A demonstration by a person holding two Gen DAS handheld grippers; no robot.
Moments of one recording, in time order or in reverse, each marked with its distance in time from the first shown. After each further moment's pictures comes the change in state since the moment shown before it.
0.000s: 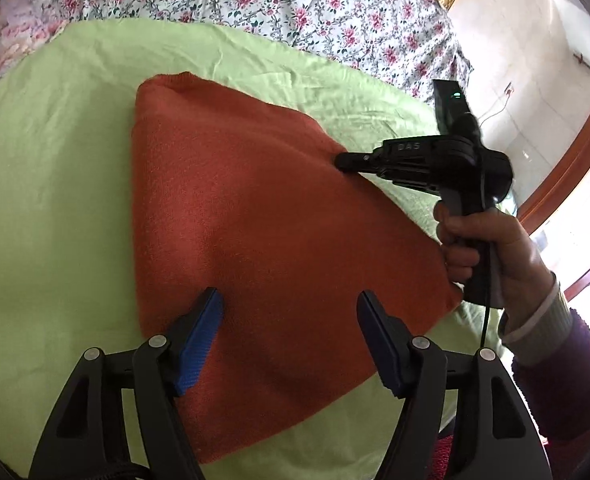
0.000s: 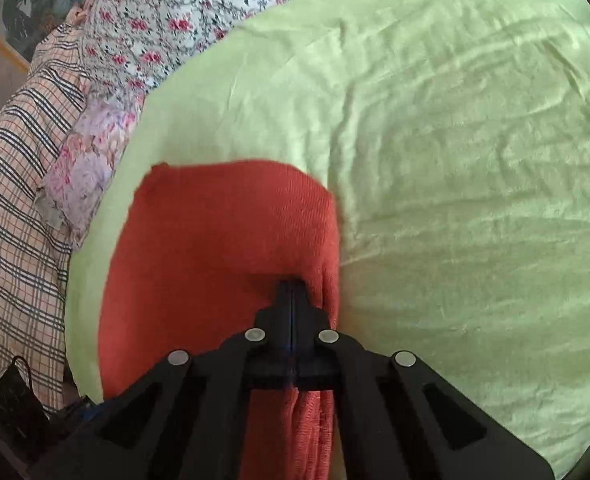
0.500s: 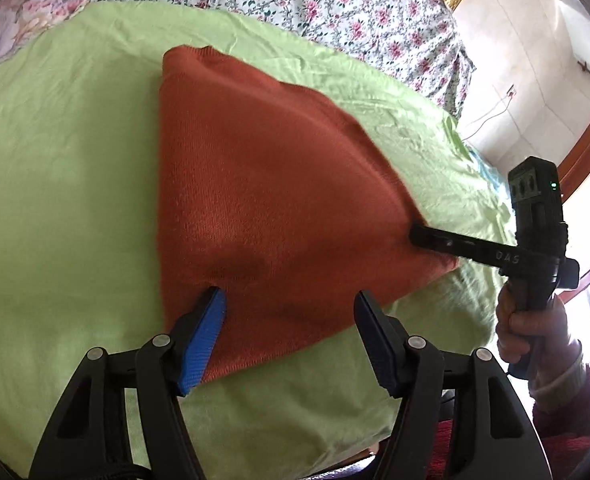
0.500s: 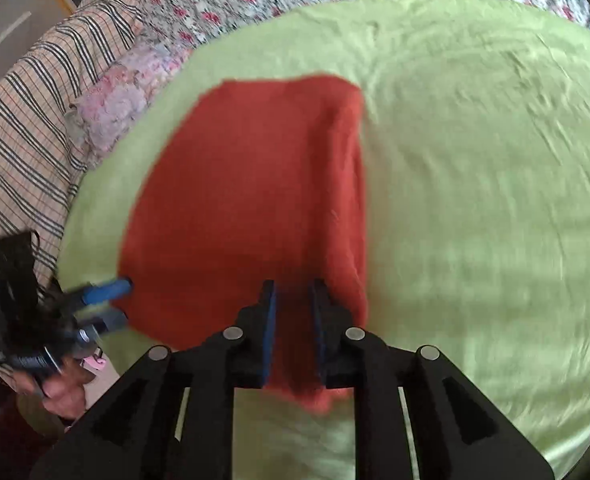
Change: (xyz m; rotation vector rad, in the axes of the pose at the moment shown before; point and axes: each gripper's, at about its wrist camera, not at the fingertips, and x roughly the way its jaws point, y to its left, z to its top) left arm -0.015 0.012 -0.039 -0.027 0.021 0.008; right arm -0.067 0.024 -0.122 -0.168 0.017 -0.048
